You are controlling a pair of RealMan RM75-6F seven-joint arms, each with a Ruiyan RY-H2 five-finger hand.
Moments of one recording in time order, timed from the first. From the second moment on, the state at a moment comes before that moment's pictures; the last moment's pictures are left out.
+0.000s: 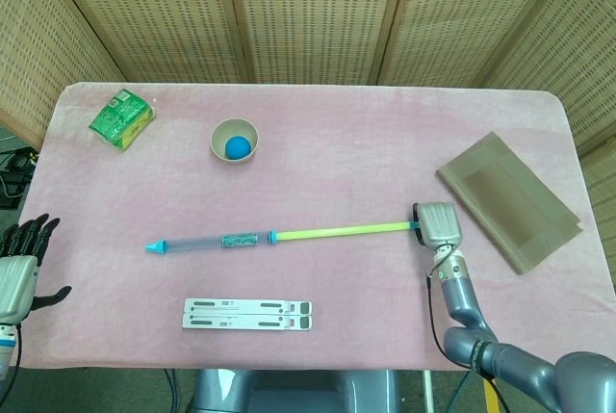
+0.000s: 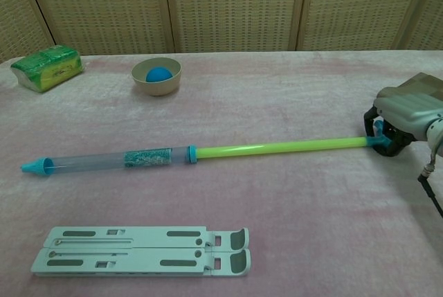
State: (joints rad) left arm -0.12 -1.13 -0.04 -1.65 1.39 1.39 0.15; right arm 0.61 -1.75 0.22 -1.03 -1.02 0.96 -0.47
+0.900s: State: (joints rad) left arm -0.14 -1.14 -0.07 -1.67 1.36 1.38 0.20; right arm 0.64 -1.49 0.34 -1.65 -0.81 1.30 -0.97
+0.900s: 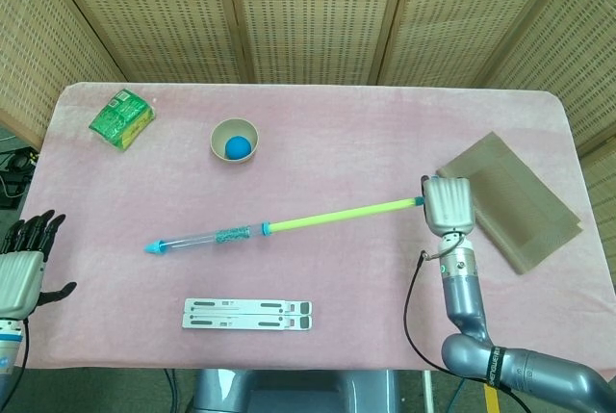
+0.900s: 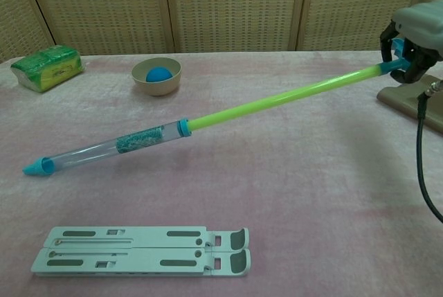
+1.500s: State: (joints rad) left arm -0.27 -1.27 -0.18 -1.62 1.10 1.24 0.34; right arm 0.66 -1.38 0.36 -1.76 -0.74 1.37 -0.99
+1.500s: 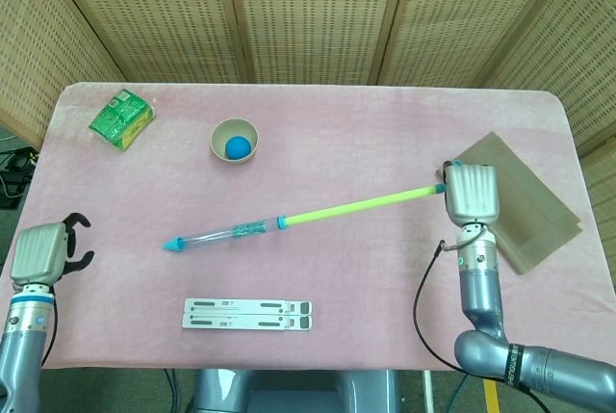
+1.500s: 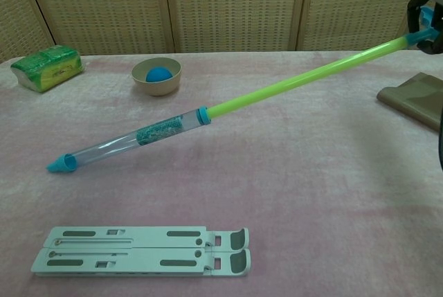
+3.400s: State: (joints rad) left arm -0.62 -1.57 -0.16 -1.53 0.69 1.06 0.57; right arm 0.70 -1.35 0.30 -1.76 -0.65 1.39 -0.91
